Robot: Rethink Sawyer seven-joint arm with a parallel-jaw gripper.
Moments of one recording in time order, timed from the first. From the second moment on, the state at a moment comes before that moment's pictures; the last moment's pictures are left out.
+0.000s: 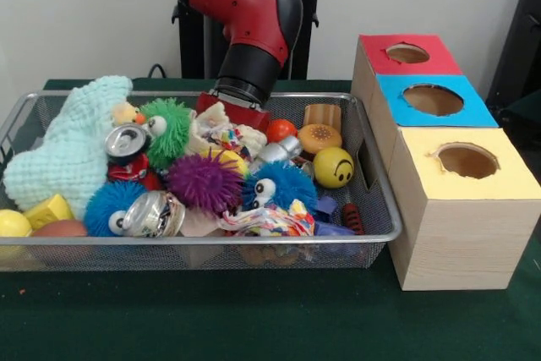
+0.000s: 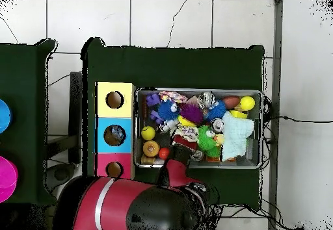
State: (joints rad) arm -0.03 -0.07 -0.39 1.90 0.11 -1.09 2.04
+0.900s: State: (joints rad) arm -0.46 -0.25 -0.16 1.75 -0.61 -0.67 2.04
